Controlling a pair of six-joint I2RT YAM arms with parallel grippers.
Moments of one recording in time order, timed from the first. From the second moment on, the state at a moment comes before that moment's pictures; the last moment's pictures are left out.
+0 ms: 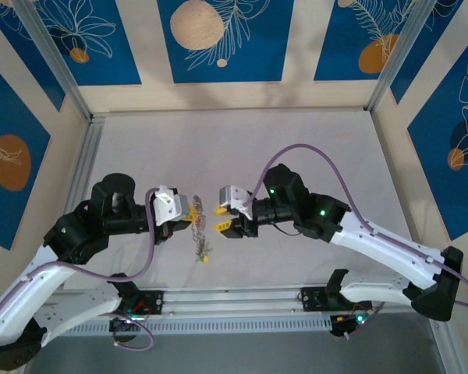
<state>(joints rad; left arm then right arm) -0.77 0.78 1.12 -0.81 0.45 0.40 0.98 1.08 1.06 -0.40 -0.51 -0.28</state>
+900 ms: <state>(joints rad) -0.77 0.78 1.12 -0.81 0.49 0.40 0.97 1.16 1.06 -0.25 -0.65 -0.14</state>
